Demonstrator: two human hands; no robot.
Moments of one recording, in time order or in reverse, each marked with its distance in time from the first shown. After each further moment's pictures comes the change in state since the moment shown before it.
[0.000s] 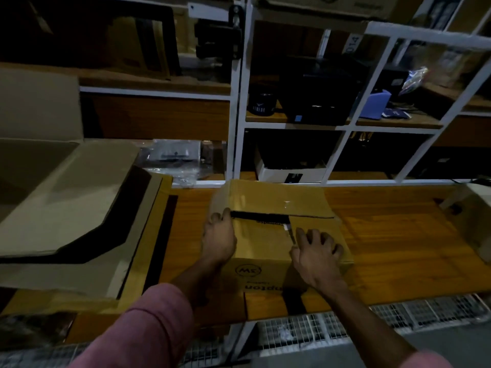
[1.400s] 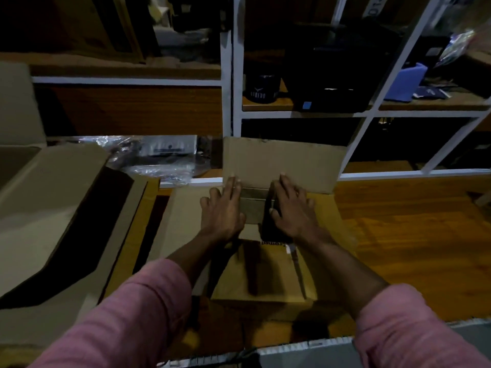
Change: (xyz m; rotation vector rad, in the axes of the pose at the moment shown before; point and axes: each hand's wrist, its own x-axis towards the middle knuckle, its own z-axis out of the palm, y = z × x) left_hand 0.112 0.021 0.008 0.348 0.094 0.246; right_hand 0.169 -0.034 -0.010 0.253 0.036 -0.269
